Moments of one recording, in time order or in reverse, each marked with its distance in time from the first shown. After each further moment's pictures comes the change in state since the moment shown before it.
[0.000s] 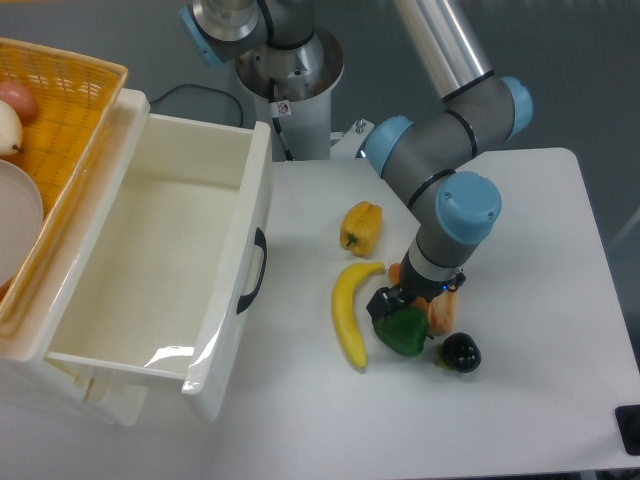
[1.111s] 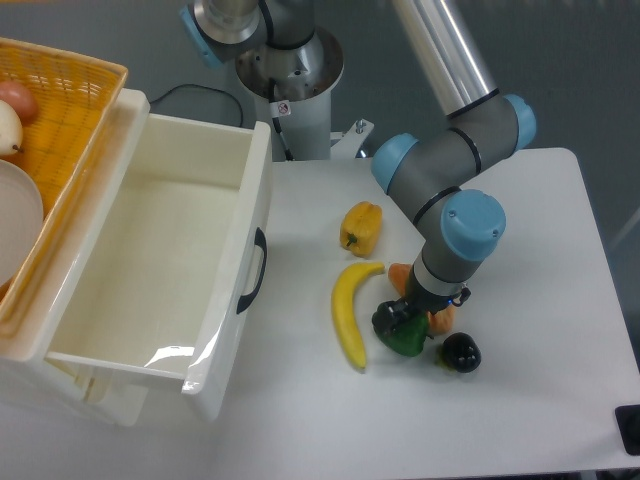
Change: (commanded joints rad) arm 0.009 -0.049 0.021 0.028 0.002 0.000
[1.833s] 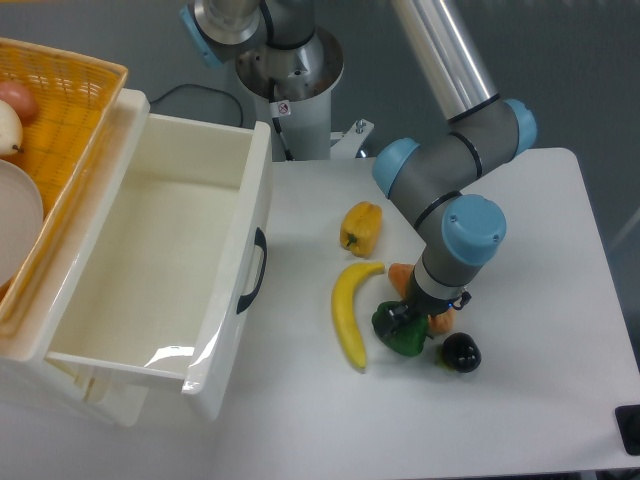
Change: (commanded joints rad) arm -0.003 -0.011 0.014 0.002 0.000 -0.028
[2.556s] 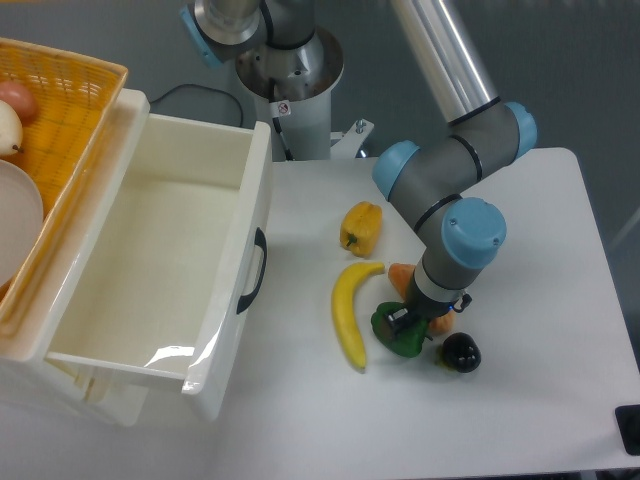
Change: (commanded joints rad) arm 0.000 0.006 0.015 -0.003 0.000 0.000
